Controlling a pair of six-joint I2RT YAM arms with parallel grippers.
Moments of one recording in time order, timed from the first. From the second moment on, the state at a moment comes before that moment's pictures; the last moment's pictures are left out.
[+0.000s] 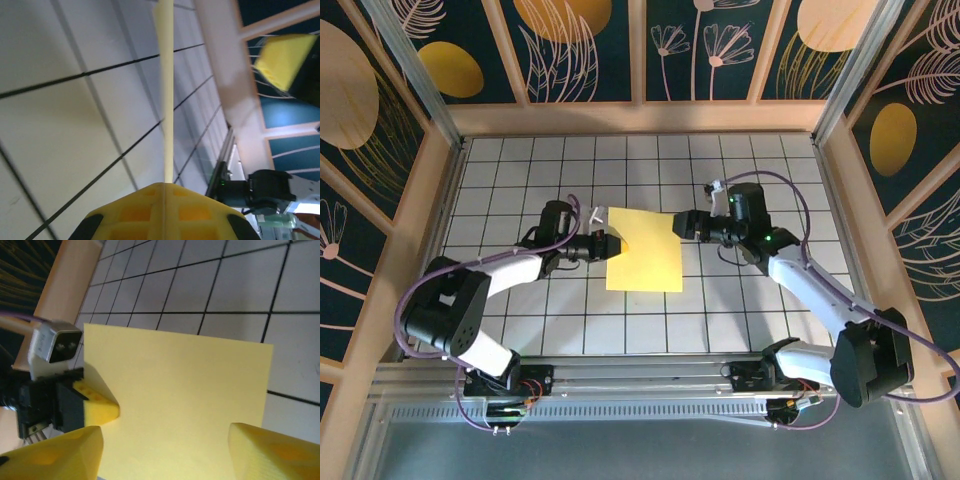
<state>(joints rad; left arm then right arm) -0.42 1.58 0.68 0.25 0.85 -0.67 0.42 1.21 0.80 -0.18 -0.48 0.53</state>
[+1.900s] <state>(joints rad) -0.52 1.73 0.82 0.09 0.78 -0.75 0.59 1.77 0.85 -0.06 -0.33 0.69</state>
